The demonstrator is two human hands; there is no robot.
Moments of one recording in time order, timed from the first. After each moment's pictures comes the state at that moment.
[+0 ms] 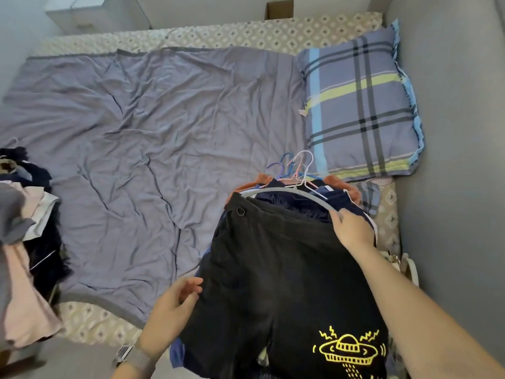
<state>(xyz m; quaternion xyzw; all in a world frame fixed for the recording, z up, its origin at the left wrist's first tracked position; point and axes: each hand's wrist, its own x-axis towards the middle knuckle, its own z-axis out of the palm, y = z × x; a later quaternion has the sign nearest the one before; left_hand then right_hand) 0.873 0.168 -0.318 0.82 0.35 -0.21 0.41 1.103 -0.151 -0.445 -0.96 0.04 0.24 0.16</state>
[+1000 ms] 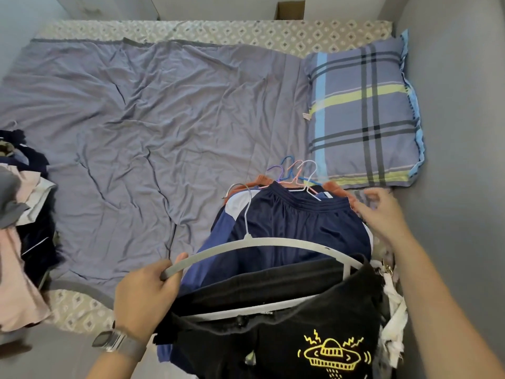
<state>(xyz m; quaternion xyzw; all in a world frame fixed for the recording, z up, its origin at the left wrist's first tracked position) 0.907 0.163 -0.269 0.96 0.26 -0.01 0.13 1.145 -0.186 -0.360 -0.90 0.10 0.22 0.37</state>
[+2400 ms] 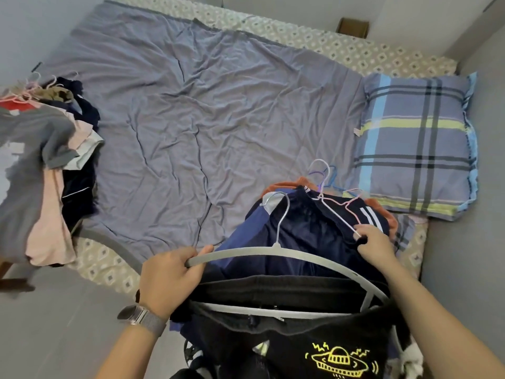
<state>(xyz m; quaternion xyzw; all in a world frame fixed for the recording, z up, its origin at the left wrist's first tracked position) 0.836 0.220 -0.271 0.95 0.28 0.03 0.16 1.092 -0.105 -0.408 -0.93 -0.11 0.26 0.21</state>
